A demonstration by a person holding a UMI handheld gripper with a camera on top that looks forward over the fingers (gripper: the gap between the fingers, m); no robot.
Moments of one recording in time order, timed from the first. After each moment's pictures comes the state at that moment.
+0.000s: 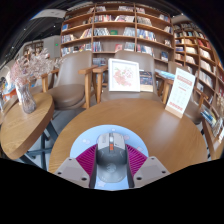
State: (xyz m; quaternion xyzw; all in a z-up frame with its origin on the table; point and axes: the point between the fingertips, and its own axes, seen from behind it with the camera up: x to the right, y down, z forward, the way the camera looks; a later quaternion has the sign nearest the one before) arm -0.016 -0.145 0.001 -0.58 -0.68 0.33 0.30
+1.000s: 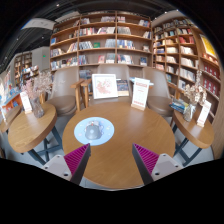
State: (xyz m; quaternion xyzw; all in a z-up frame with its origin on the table) arm 0.187 -0.061 0.109 -0.62 -0.62 0.34 0.35
